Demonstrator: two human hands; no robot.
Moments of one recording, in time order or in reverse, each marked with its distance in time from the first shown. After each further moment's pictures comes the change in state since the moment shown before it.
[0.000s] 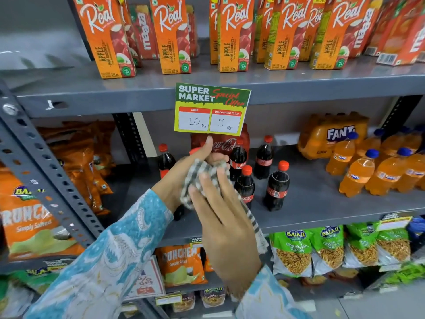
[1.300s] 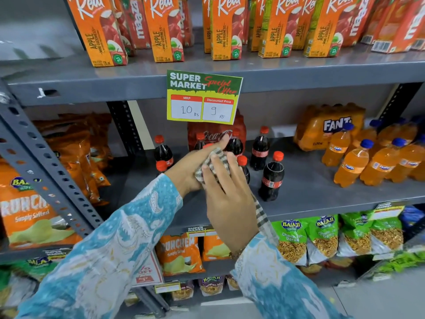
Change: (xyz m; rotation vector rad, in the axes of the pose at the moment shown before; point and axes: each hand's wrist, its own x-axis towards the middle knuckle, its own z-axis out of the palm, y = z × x) left_hand 0.022 -0.011 0.014 0.072 -0.060 -0.213; right_hand 0.001 0.033 0.016 -0.065 -0.049 0.091
